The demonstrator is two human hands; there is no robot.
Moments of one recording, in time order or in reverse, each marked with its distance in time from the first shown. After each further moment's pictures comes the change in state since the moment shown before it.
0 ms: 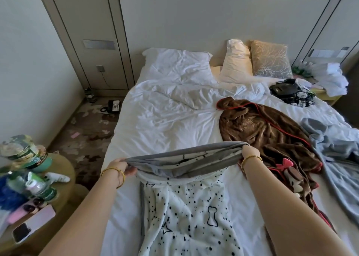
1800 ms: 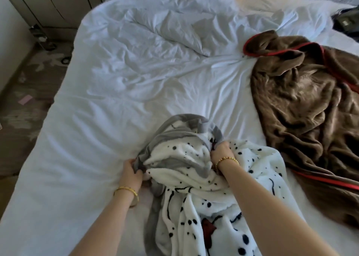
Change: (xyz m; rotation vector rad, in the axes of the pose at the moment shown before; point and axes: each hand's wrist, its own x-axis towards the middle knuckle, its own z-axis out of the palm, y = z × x) left_hand 0.340 -0.173 0.166 0.671 0.044 0.170; right_hand 0.292 0.154 0.246 -0.826 -0.196 -0.049
